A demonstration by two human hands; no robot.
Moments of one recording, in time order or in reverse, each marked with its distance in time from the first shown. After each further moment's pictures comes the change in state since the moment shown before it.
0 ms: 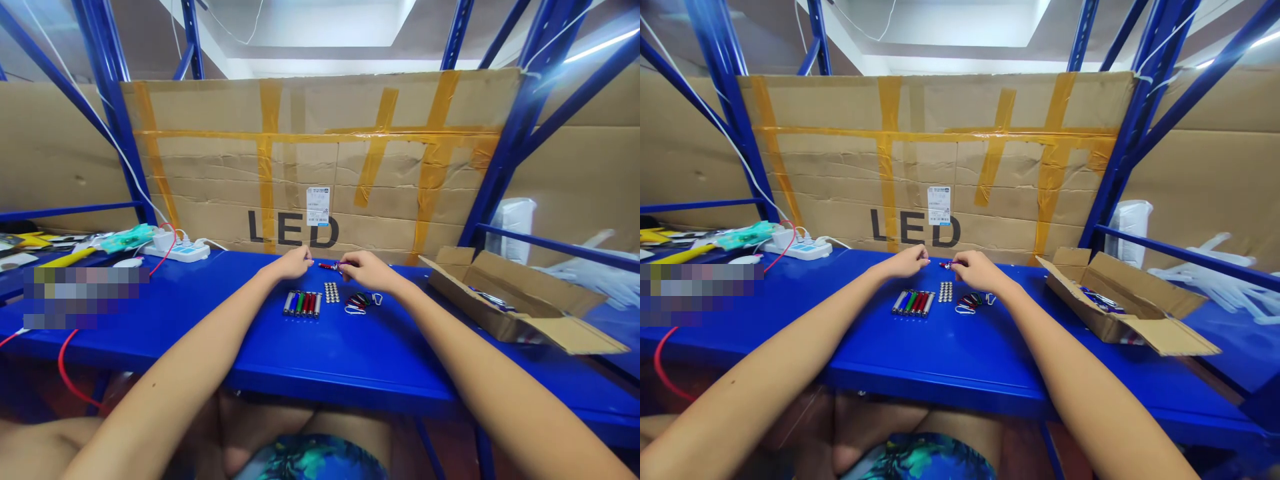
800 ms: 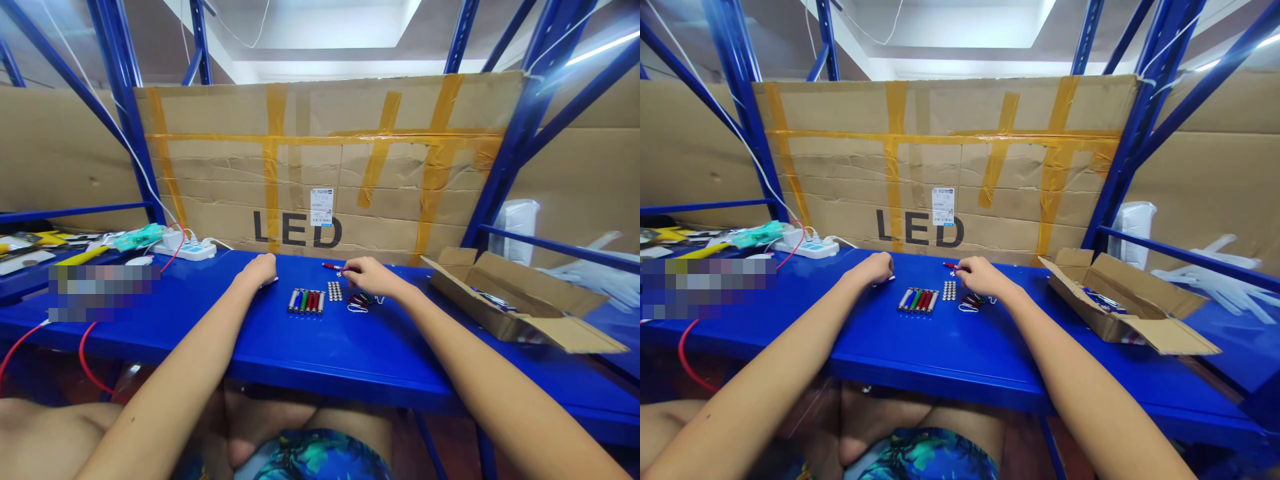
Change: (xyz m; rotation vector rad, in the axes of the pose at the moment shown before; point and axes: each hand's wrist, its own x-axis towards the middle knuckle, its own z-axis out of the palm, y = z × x) left_hand -0.042 -0.038 -0.033 0.337 -0.087 -0.436; right_hand -0.006 0.006 0.006 -0.089 -0.092 0.027
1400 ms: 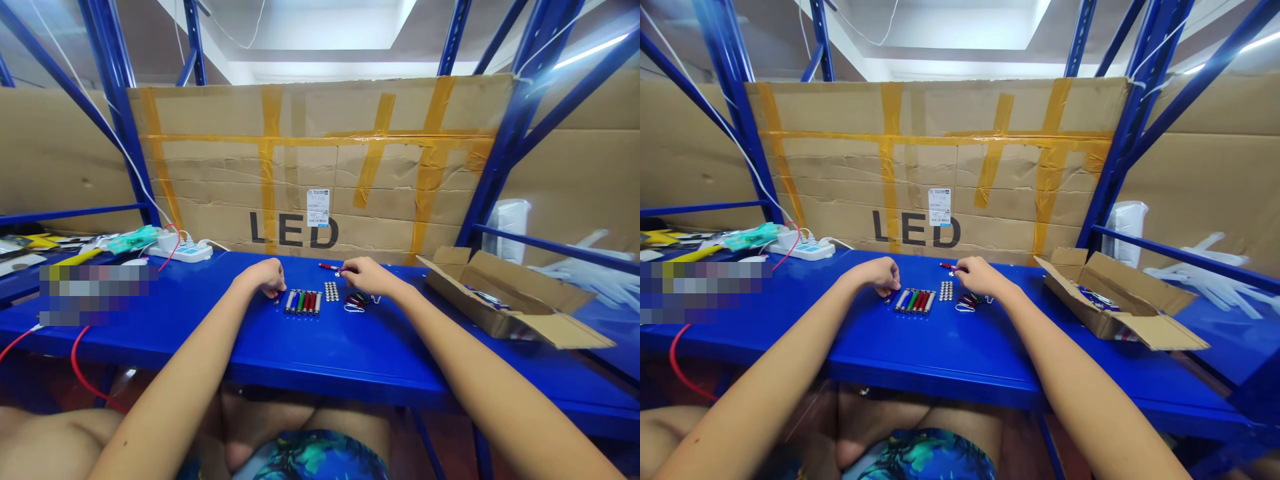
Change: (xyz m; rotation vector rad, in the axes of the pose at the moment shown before) left_hand -0.026 0.022 -0.013 -0.366 -0.331 0.007; right_hand -0.002 -0.002 -0.004 -0.096 0.021 0.013
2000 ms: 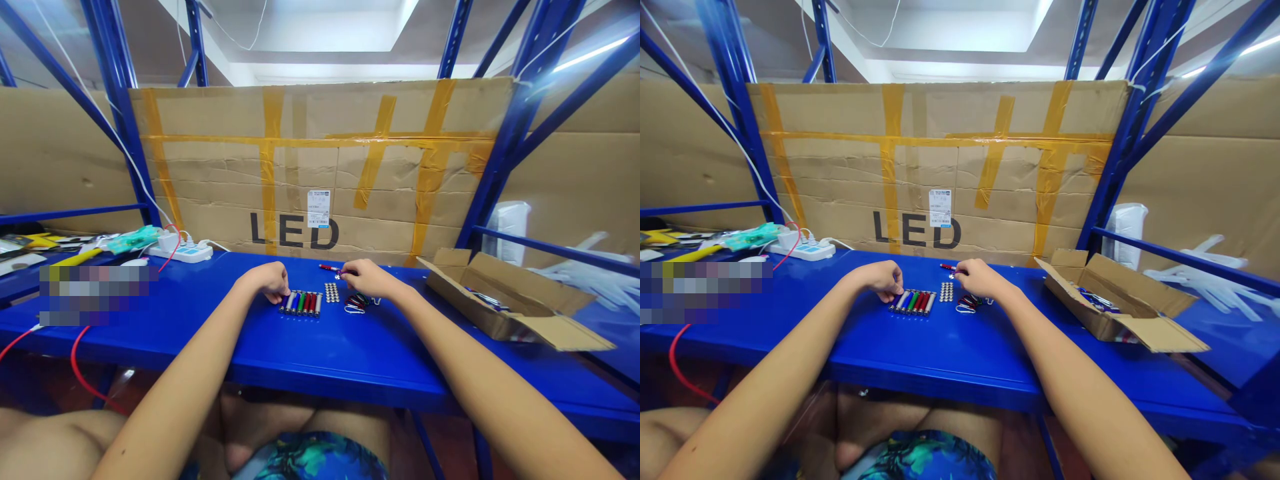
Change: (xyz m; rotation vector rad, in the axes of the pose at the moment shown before) left_hand -0.014 0.008 0.005 -0.067 -0.095 0.027; right_hand 0.000 -0.001 0.000 0.003 -0.020 -0.004
